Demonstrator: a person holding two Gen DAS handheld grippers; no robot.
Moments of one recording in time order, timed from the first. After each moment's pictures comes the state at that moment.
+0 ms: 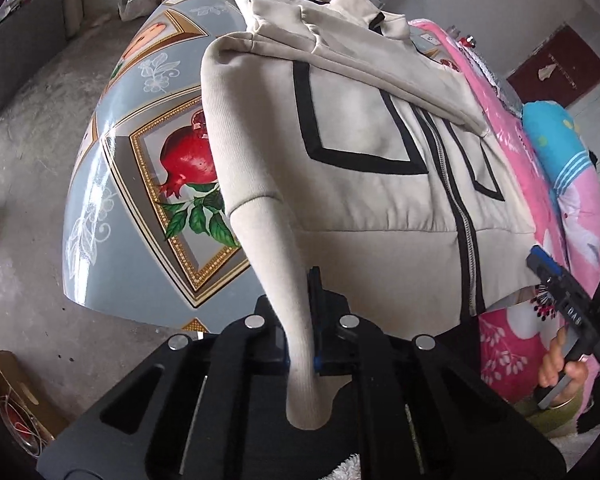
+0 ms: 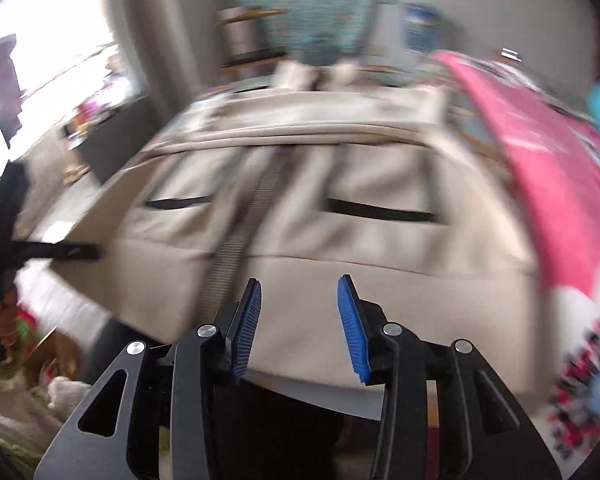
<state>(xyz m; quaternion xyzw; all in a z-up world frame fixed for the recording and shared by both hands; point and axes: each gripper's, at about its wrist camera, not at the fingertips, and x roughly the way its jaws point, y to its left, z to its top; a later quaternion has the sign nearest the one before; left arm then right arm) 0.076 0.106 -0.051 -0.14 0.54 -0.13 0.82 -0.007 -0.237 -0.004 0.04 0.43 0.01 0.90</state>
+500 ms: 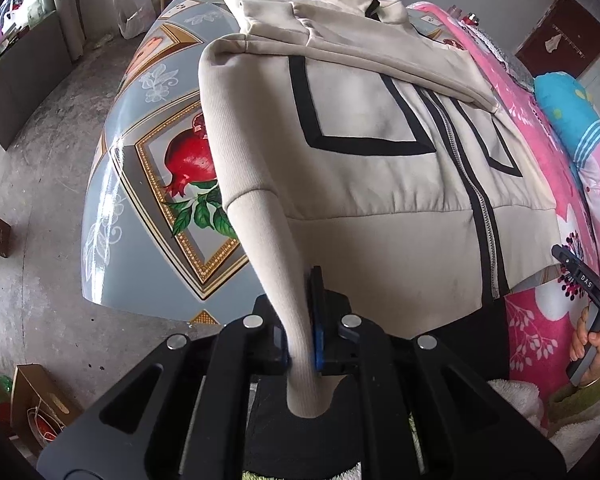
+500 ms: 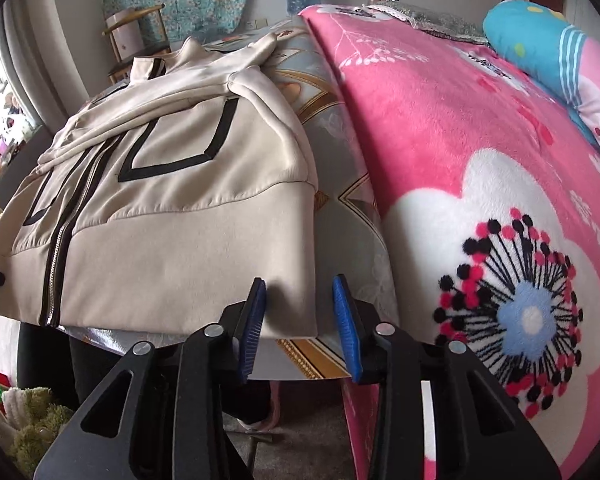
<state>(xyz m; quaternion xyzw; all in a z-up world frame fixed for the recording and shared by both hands) 0.067 0.095 -0.048 -0.08 0.55 -0.11 0.83 -0.033 -0.325 -0.040 0.08 0.47 -0.09 0.88</state>
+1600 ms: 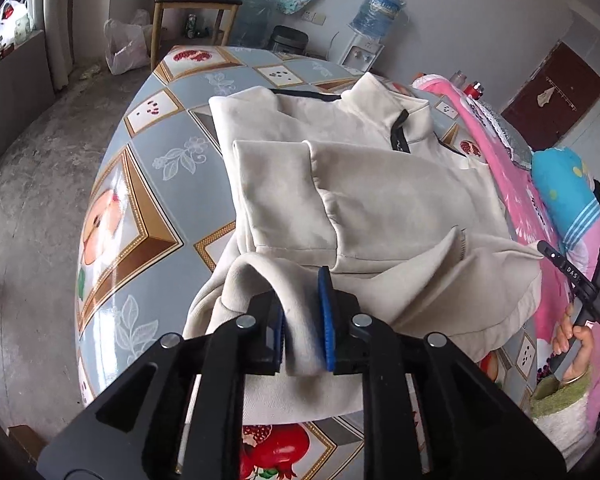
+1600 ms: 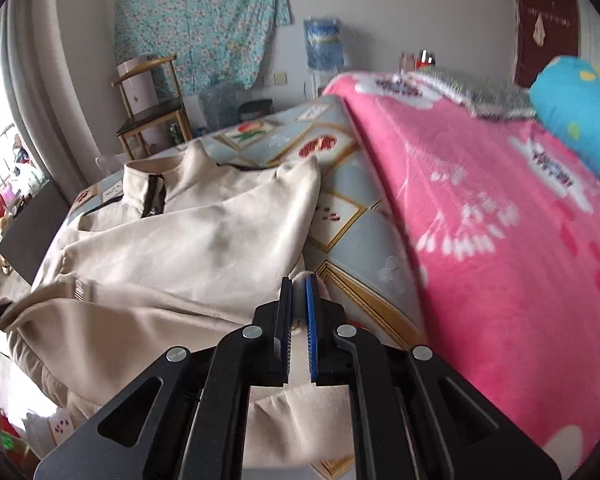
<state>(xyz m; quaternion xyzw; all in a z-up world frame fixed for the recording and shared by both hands) 0.260 0.126 -0.015 -0.15 0.48 -0.13 0.85 0.204 -0.332 0.007 0.09 0.40 -0.08 0.91</state>
